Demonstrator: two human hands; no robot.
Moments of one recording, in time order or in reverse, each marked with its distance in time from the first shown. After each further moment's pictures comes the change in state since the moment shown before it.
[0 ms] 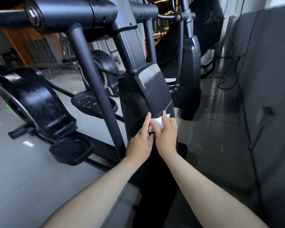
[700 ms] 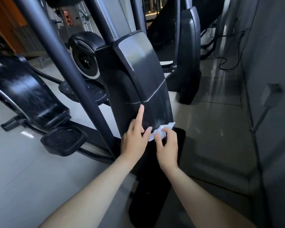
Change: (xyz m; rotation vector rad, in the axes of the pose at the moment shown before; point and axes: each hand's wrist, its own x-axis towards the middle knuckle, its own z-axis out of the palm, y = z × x) left_hand -0.007 -0.022 0.060 -0.027 0.141 0.031; right_hand -0.061 0.093 -0.015 0.120 0.014 0.145
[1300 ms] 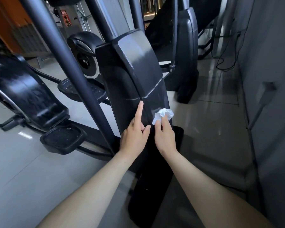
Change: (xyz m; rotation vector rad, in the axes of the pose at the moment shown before) left_hand -0.007 0.002 -0.003 0.018 -0.067 -0.020; right_hand 0.021 -0.025 -0.002 -0.119 -0.144 0.137
